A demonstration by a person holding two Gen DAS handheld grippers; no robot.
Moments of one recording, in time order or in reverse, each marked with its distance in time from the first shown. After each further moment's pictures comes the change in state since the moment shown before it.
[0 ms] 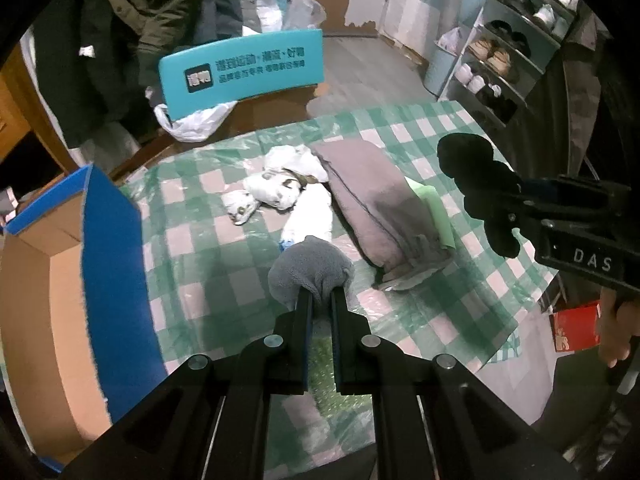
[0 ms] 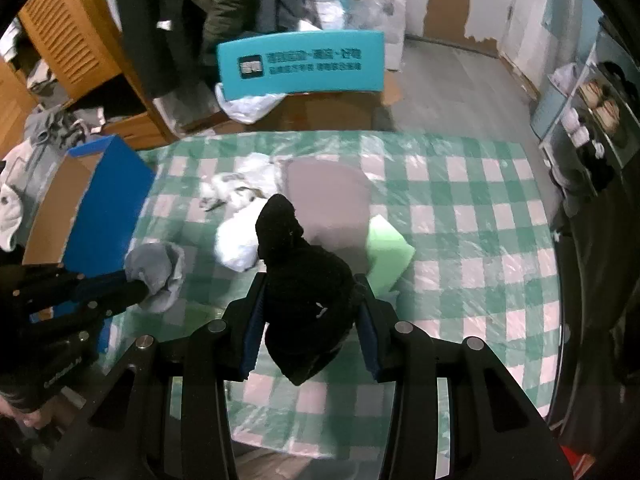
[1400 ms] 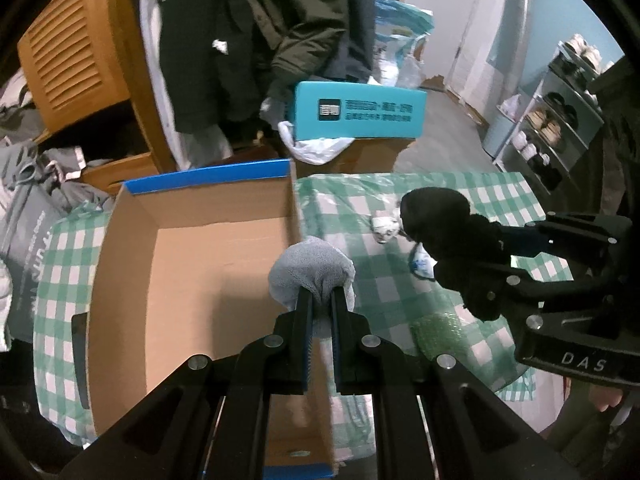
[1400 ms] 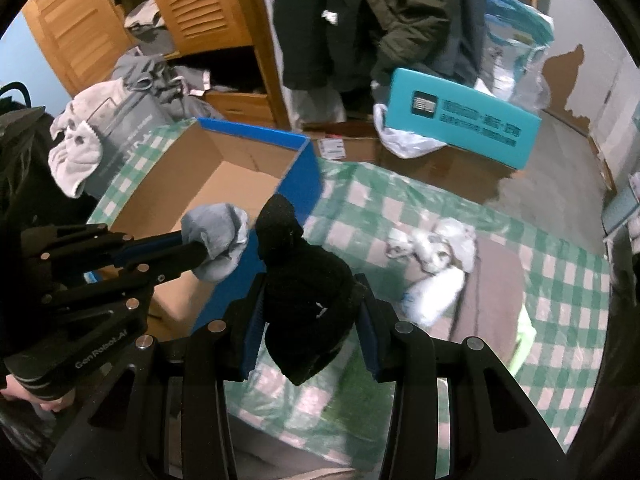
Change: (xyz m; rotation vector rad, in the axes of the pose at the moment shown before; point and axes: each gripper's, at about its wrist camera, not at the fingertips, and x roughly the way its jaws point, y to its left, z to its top) left arm -0.084 0.133 -0.038 -0.195 -0.137 0.125; right arm 0.003 0.194 0.040 -0.284 -0.002 0.183
